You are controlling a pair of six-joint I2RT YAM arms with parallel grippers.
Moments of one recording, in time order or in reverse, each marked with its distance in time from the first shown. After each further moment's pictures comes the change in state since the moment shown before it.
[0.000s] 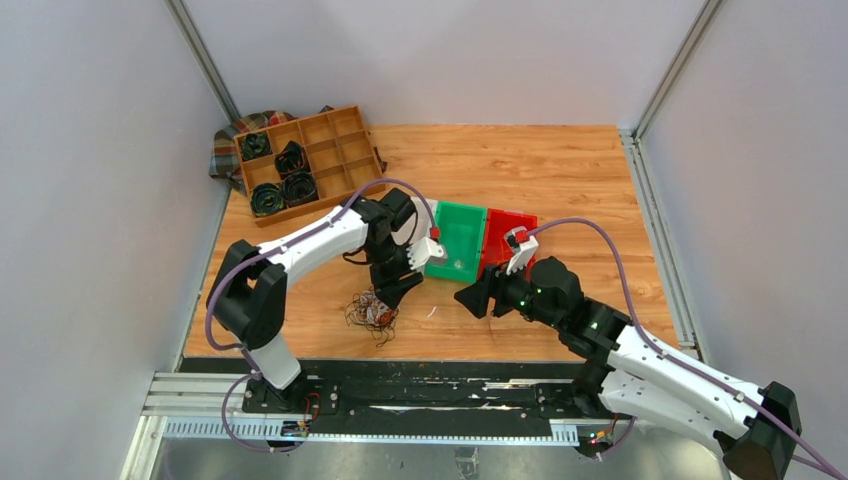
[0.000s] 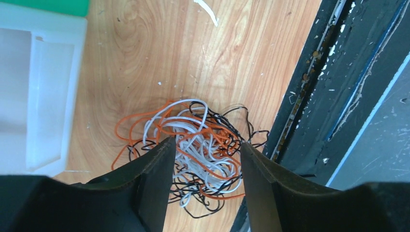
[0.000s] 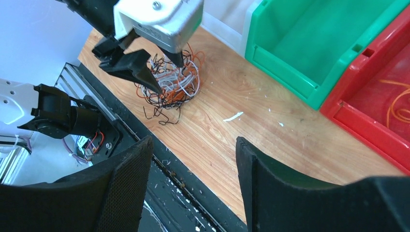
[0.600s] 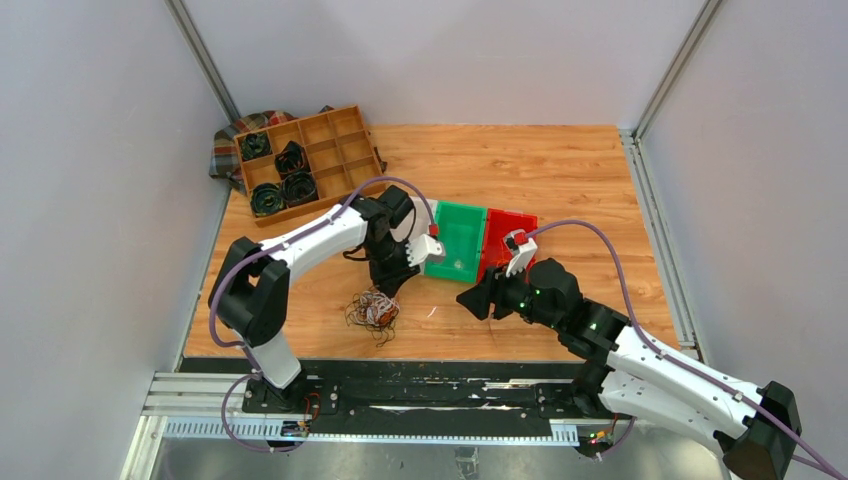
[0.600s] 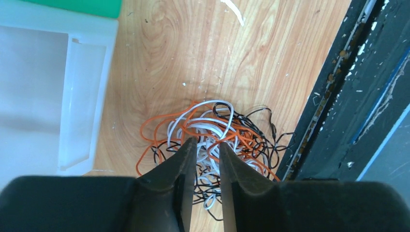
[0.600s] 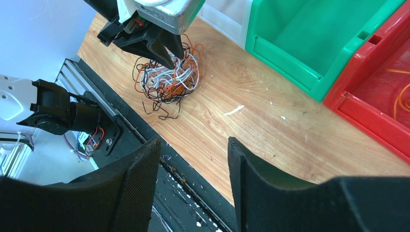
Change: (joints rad) left arm 0.025 0.019 0.004 0.040 -0.040 0.056; right arm 0.000 -0.001 -0.021 -0.008 -0.013 0.020
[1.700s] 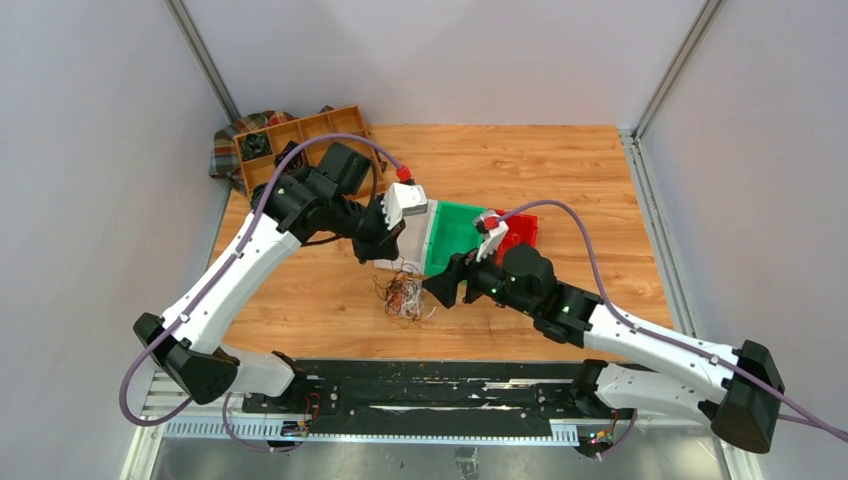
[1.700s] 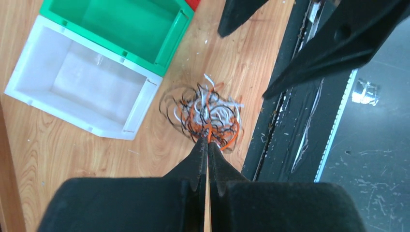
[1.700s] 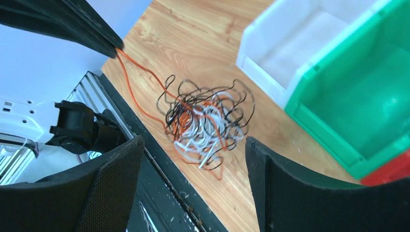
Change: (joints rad) left arm 0.000 -0.356 0.277 -0.134 0.109 -0.224; right arm 0.097 0.199 0.137 0.156 0.053 -0.067
